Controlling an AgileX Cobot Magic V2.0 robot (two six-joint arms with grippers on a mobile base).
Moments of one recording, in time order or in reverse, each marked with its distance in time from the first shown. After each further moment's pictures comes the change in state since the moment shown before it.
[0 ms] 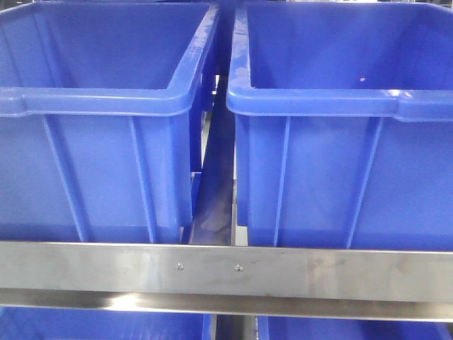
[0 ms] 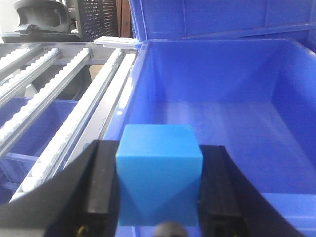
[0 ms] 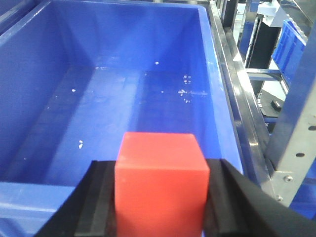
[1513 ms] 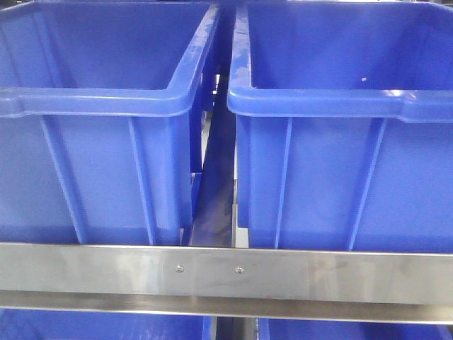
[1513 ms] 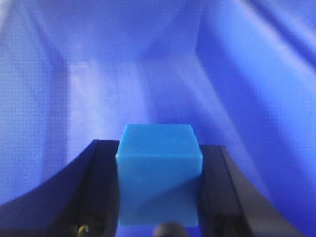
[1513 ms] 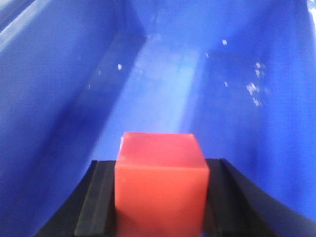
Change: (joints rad) left arm -0.291 0.842 -0.504 -0.002 0.015 0.000; right arm 0.170 0.639 -0.245 0.015 -0.204 -0.050
